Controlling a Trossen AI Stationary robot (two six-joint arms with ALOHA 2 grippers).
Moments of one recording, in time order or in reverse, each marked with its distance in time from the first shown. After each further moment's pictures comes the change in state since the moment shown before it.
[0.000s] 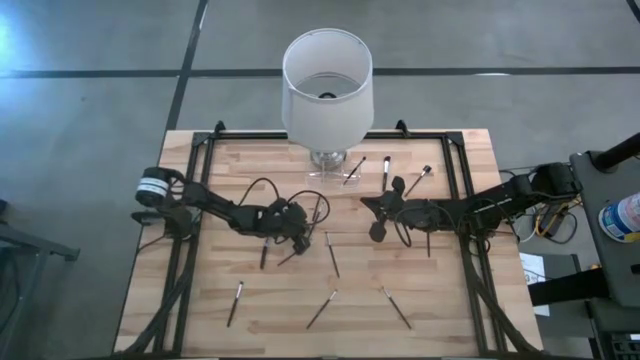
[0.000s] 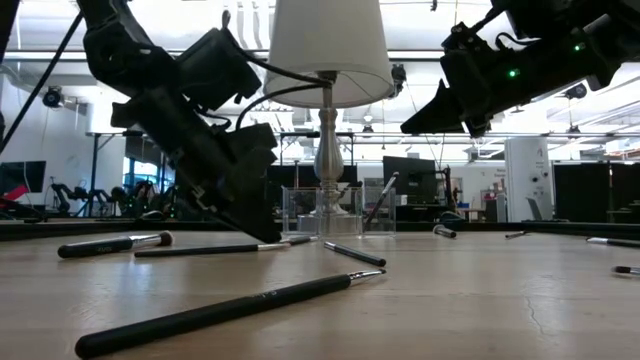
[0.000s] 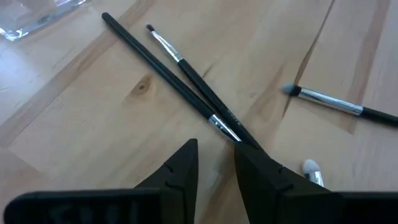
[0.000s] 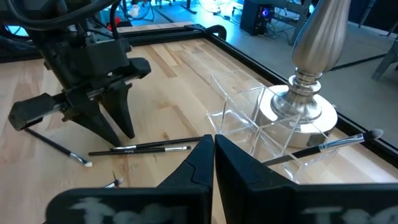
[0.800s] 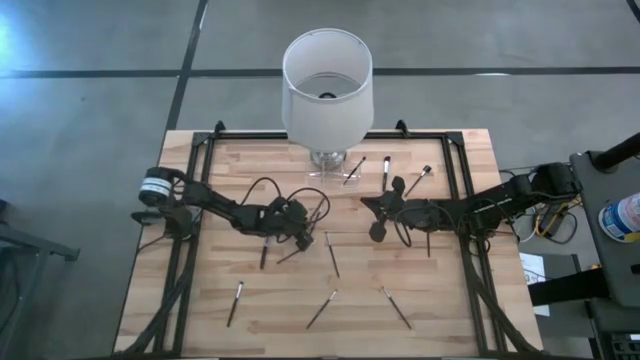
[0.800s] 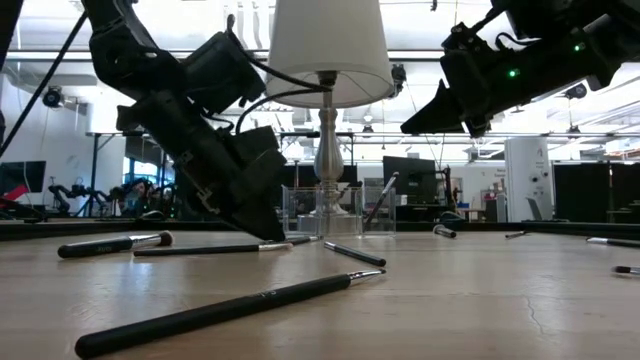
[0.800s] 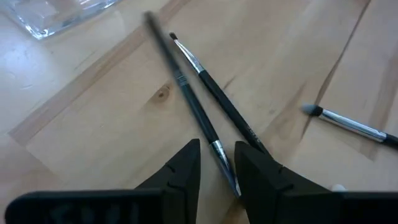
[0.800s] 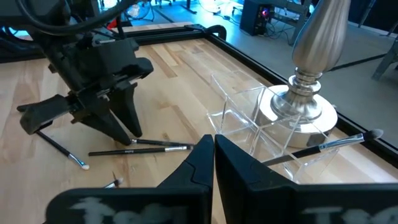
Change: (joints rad) left arm 0.013 0.028 0.016 0.003 -0.054 -0.066; right arm 0.000 0.000 0.000 0.000 0.000 0.000
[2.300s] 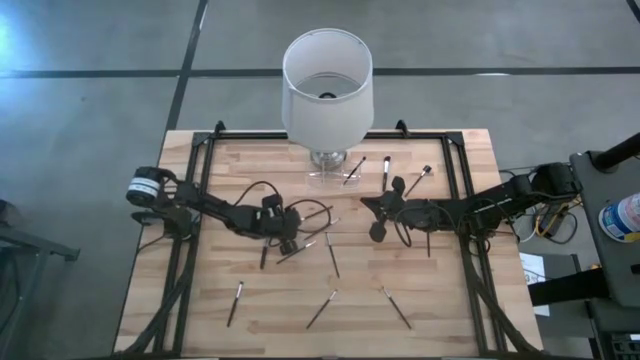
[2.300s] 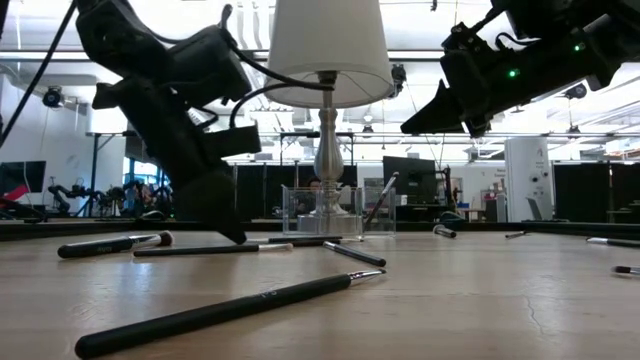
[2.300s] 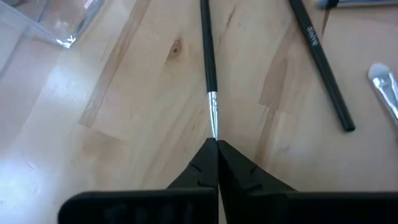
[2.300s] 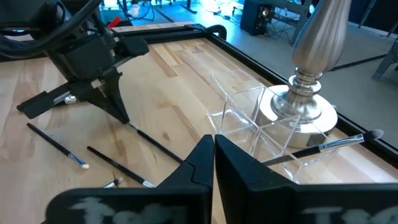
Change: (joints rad) left arm -0.041 -0.033 -0.006 -0.316 -0.041 0.294; right arm 0.000 0.000 0.000 -0.001 -0.001 -0.004
